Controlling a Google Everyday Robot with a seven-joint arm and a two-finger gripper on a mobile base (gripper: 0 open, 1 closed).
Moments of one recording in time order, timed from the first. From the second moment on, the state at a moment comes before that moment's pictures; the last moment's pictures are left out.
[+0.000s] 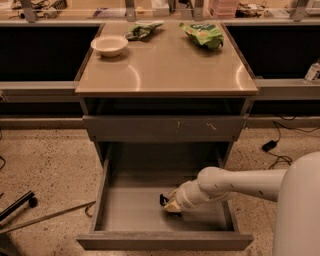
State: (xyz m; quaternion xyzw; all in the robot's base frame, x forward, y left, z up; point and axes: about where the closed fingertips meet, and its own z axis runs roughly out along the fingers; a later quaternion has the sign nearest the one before) arm 0.513 -0.040 0.403 -0.51 0.80 0.23 0.22
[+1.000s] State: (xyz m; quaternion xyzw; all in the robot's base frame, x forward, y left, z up) arm 0.513 -0.040 0.403 -0.51 0.80 0.23 0.22
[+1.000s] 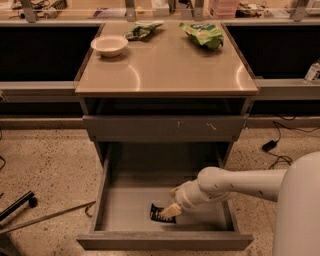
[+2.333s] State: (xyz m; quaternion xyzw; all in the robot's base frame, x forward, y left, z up) arm 0.529 -0.068 0.438 -0.51 0.79 0.19 0.28
